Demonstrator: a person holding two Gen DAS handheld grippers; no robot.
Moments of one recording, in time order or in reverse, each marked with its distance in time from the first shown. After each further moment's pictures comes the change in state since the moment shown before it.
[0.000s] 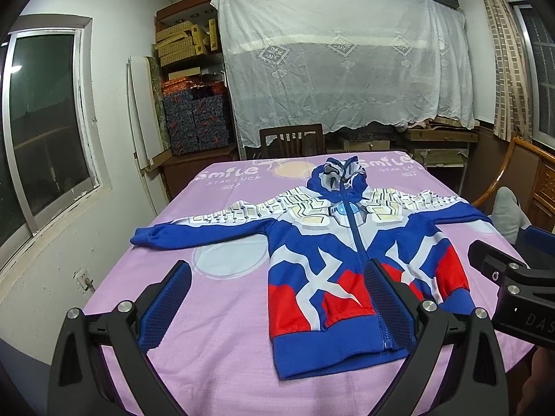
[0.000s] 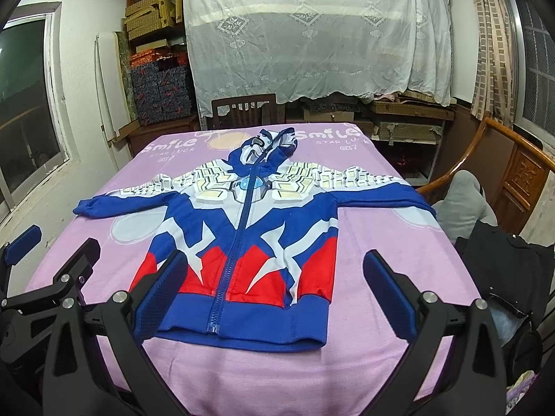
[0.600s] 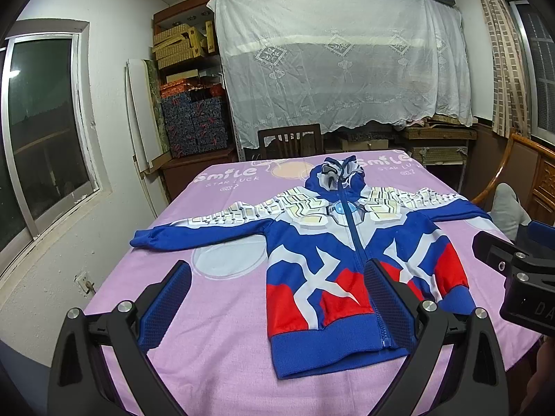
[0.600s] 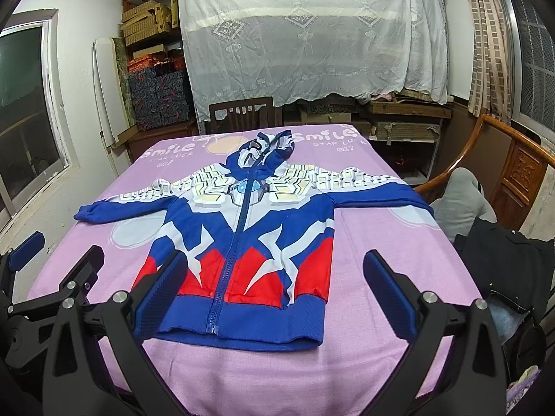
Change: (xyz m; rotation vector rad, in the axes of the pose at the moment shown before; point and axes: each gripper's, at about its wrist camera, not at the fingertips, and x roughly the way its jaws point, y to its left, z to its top) left arm -0.001 -0.005 -0.001 0.013 -0.003 0.002; right arm -0.005 -0.007 -0.001 0.022 -0.013 0.005
